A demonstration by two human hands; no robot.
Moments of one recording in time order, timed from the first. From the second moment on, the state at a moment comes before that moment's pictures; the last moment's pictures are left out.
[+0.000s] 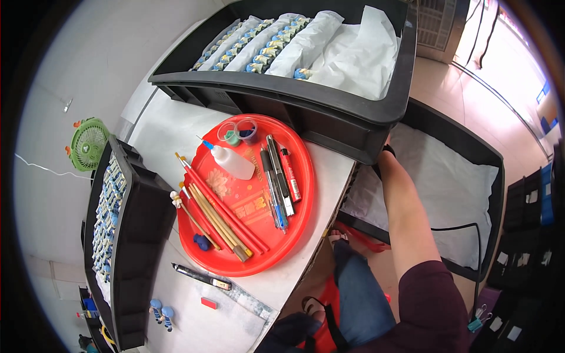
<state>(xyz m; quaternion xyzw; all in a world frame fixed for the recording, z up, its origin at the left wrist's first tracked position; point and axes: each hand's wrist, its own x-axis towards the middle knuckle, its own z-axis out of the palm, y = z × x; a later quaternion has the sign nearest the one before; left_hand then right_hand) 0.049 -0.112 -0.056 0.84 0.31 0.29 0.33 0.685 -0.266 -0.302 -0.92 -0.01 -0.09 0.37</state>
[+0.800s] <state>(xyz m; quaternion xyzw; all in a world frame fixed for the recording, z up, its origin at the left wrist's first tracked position) 0.056 -0.103 -0.042 0.87 0.32 0.29 0.25 0.620 -0.248 -0.221 -0.87 -0.34 0.06 0.34</state>
